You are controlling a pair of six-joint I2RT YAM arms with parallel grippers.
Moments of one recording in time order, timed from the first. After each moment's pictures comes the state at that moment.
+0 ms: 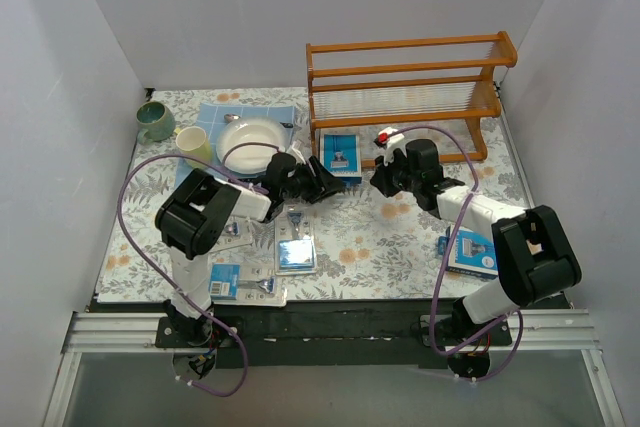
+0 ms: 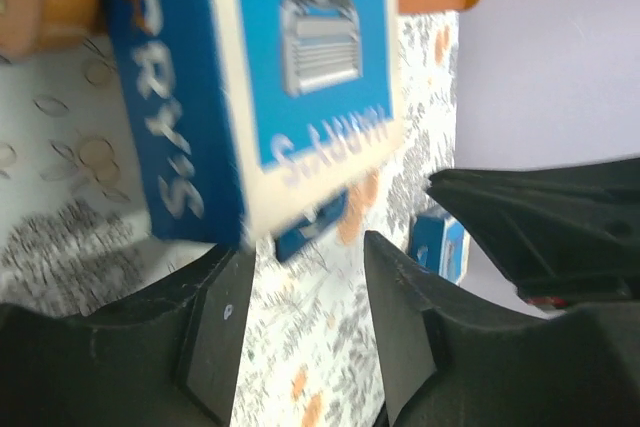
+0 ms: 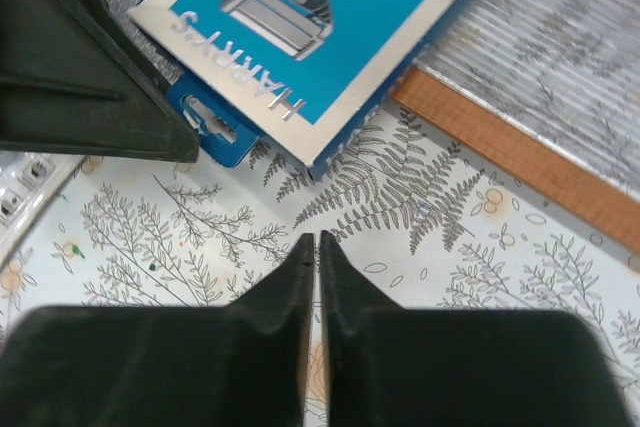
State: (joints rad) left arm -0.56 1.96 0.87 0.68 0.37 -1.06; right arm 0.41 1.50 0.77 0.17 -0.32 -0.06
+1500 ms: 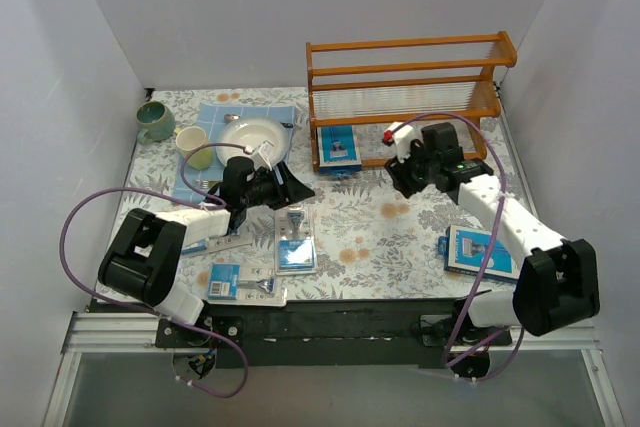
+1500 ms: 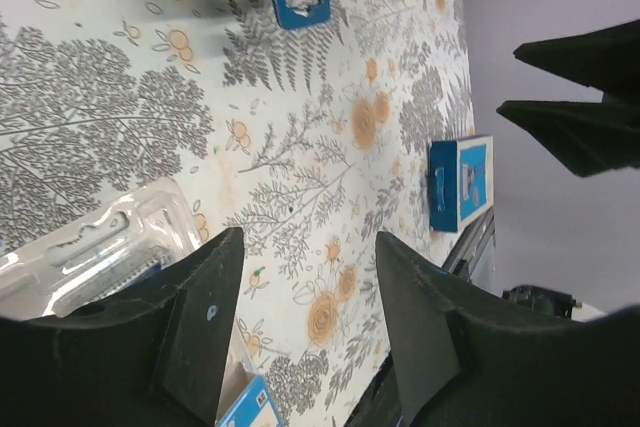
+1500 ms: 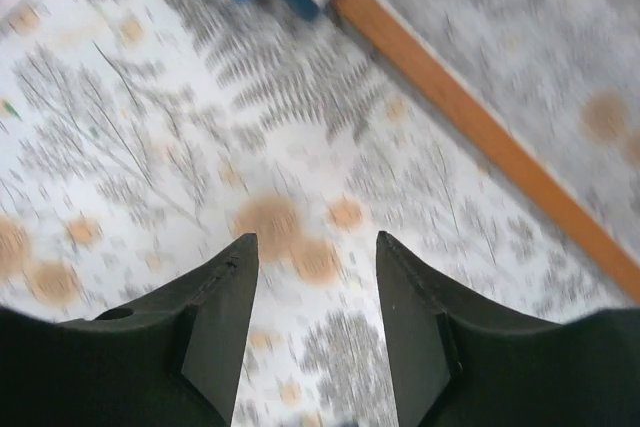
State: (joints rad) left arm -0.39 1.54 0.62 0.48 0.52 -0.84; right arm 0.41 1.38 1.00 -0.37 -0.23 -0.38
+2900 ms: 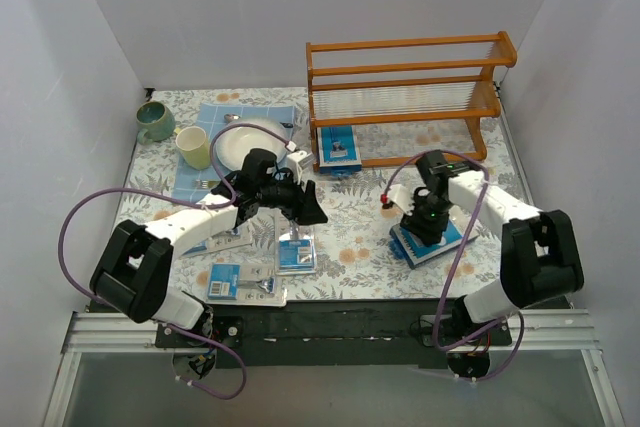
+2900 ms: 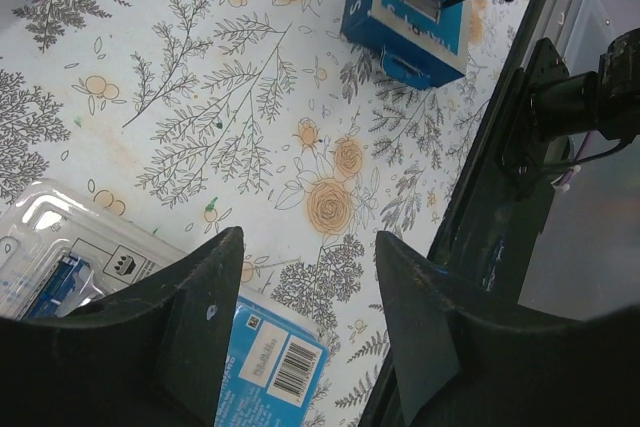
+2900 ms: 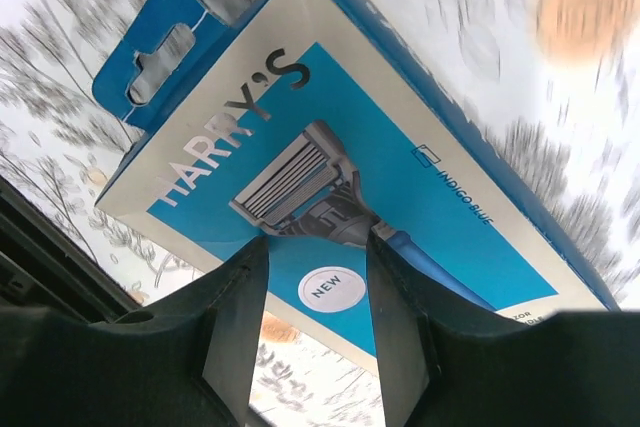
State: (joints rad) left arm -0.54 1.45 0.81 0.00 0.70 -0.22; right arm 0.26 1.46 0.89 -0.93 -0.21 -0.91
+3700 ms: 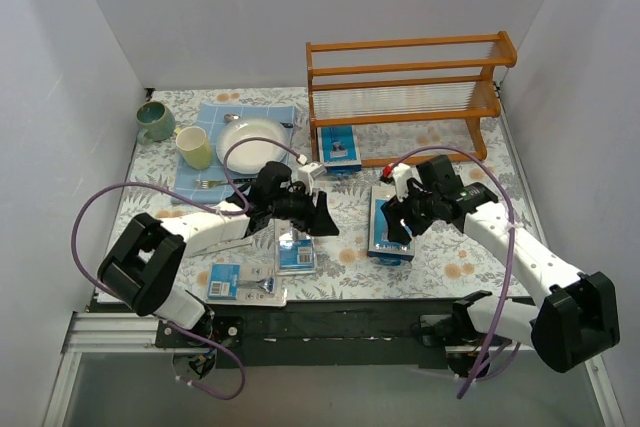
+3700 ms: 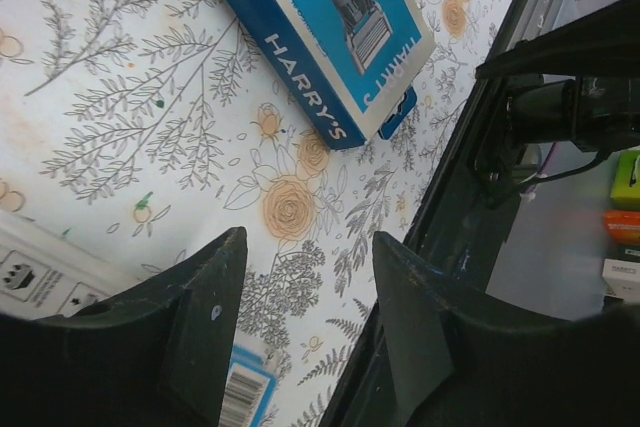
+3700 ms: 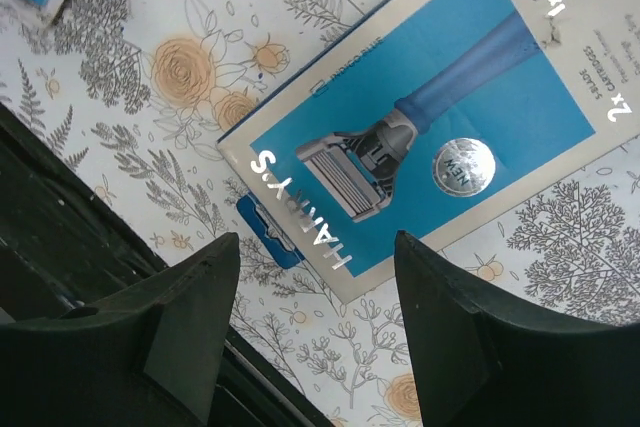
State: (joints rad) left arm -0.63 1.48 0.75 0.11 0.64 -0.38; right arm 0.47 1.14 0.84 -0.72 -0.36 -0.26
